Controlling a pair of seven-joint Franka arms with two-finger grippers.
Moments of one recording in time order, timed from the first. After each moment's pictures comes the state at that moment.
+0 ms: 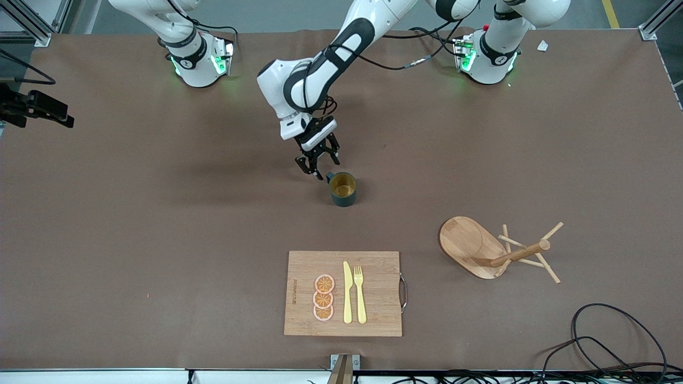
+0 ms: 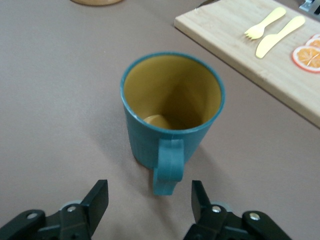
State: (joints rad) left arm -1.23 0.98 0.10 -1.23 0.65 1.91 -2.32; right arm 0.01 -0.03 -0.08 -1.54 -0.01 1.38 -0.05
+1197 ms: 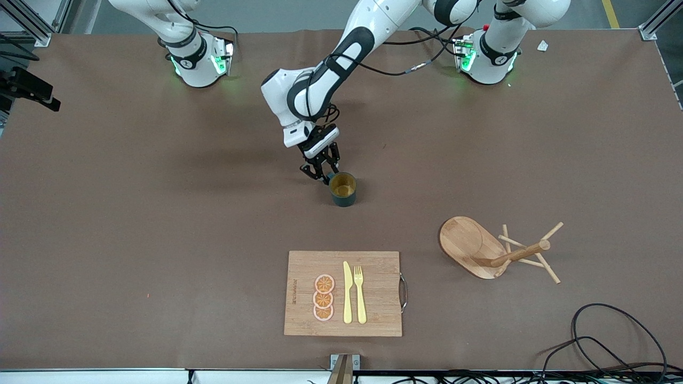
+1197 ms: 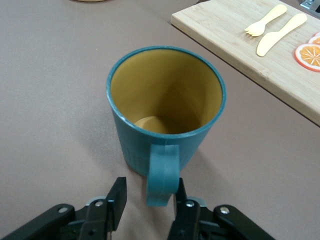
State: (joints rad) left arm -1.23 1.00 0.12 -1.22 0.65 1.94 -2.31; right arm -0.01 -0.10 -0.08 -1.56 0.00 1.38 -0.05
